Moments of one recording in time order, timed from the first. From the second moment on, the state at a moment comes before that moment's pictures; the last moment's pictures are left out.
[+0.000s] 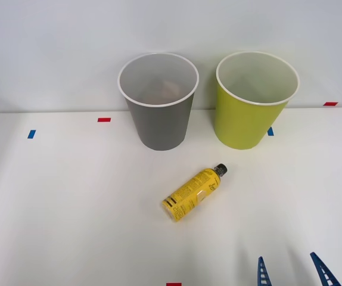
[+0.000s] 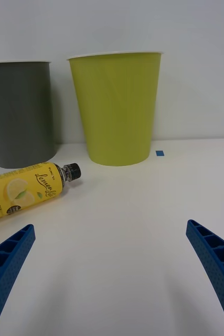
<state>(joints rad) 0.85 -0.37 0.42 -1.77 -0.30 -0.85 1.72</state>
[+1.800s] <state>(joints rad) 0.65 -0.55 0.26 -2.21 -0.54 0.11 1.55</state>
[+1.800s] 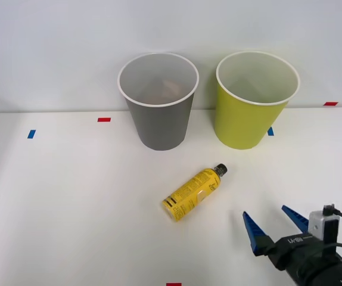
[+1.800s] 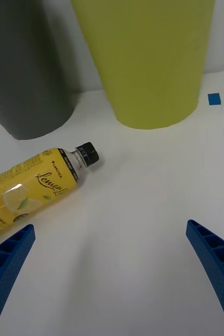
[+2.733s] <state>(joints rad) 0.22 -0.45 0.15 -2.39 -0.49 1.19 0.84</state>
